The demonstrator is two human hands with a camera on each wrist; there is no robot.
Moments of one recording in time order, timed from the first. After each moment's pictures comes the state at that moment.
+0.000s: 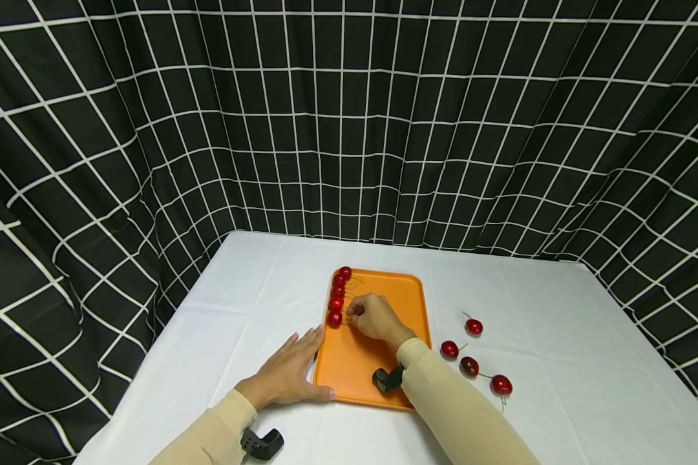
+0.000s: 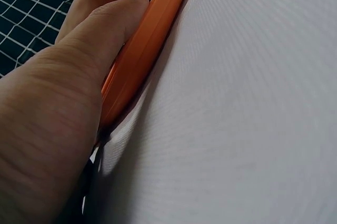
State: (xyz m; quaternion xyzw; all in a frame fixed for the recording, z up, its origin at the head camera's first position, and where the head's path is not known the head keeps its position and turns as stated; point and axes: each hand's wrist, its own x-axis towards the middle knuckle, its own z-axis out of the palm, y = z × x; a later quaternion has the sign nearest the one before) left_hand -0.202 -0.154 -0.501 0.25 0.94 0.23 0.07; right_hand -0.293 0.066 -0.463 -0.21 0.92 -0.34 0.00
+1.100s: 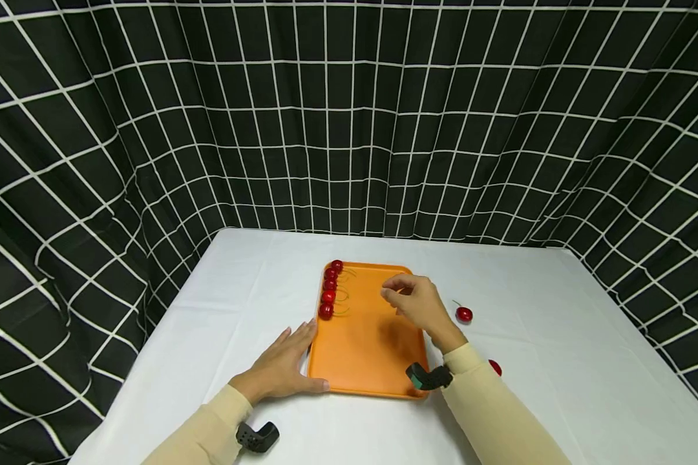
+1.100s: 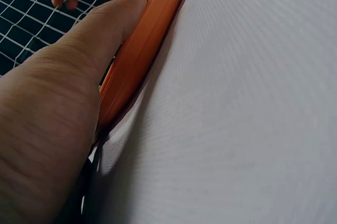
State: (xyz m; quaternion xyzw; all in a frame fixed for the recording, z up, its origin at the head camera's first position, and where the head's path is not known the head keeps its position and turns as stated) left_hand -0.201 -0.152 -0.500 0.25 0.94 0.23 0.06; right_hand -0.253 0.140 -0.408 -0.13 0.84 -0.52 -0.05
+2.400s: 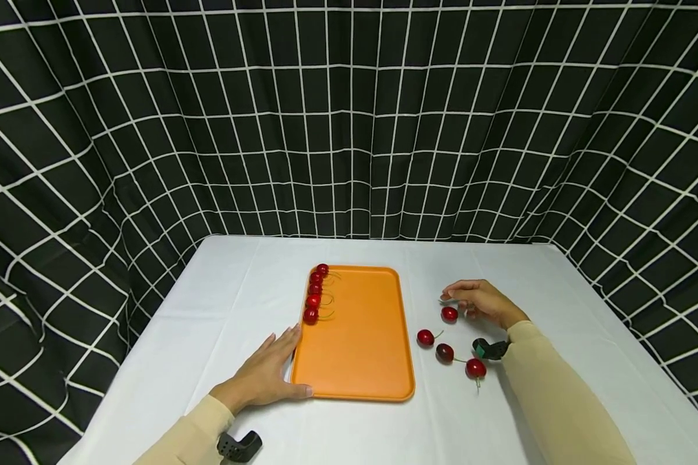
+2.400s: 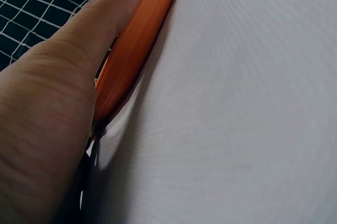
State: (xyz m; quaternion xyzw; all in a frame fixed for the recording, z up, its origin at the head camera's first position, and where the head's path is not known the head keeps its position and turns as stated) left_hand -0.199 -0.149 -0.501 0.25 0.94 0.24 0.05; right_hand -0.305 0.332 -0.454 -0.02 0.81 -0.56 0.17
